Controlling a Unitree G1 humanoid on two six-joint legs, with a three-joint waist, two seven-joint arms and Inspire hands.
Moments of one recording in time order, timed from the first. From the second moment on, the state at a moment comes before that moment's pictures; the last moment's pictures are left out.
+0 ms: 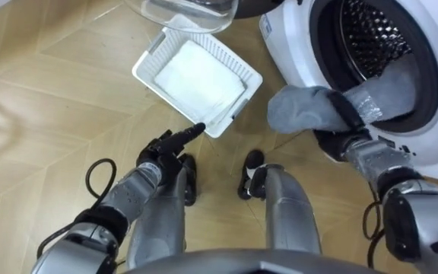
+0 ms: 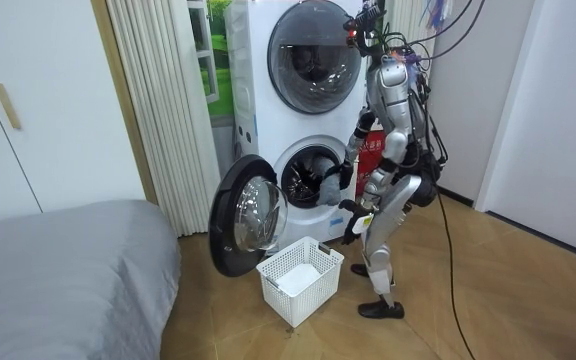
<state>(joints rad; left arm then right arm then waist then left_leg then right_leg) -0.18 0.16 -0.28 0.90 -1.11 0.09 0.00 -0.47 -0.33 -0.07 1.24 1.37 0.17 -0.15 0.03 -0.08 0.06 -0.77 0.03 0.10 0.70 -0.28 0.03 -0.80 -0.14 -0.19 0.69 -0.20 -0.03</state>
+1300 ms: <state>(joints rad) -0.11 0.16 -0.30 0.71 -1.07 -0.05 0.10 -0.60 -0.39 -0.31 1.05 1.66 -0.06 -0.58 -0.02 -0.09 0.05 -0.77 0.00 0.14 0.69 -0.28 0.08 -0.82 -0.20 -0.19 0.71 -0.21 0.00</state>
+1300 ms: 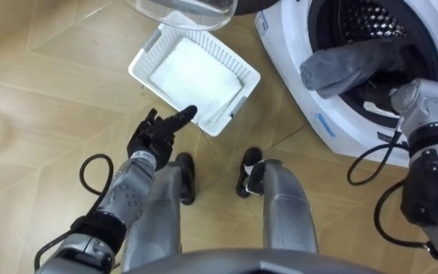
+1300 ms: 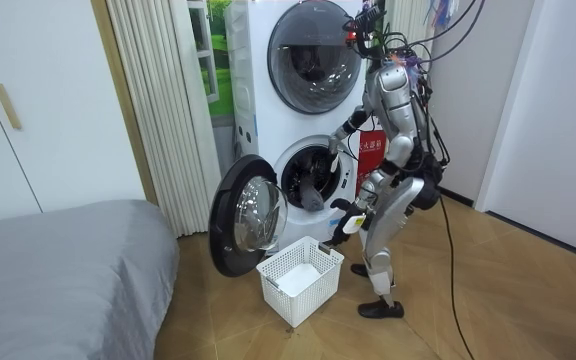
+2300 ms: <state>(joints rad) 0.08 0.23 -0.10 1.12 -0.26 -0.05 0.08 -0.03 -0.27 0.02 1.38 0.93 -0.08 -0.23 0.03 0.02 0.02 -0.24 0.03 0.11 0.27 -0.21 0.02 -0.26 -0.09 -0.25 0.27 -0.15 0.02</state>
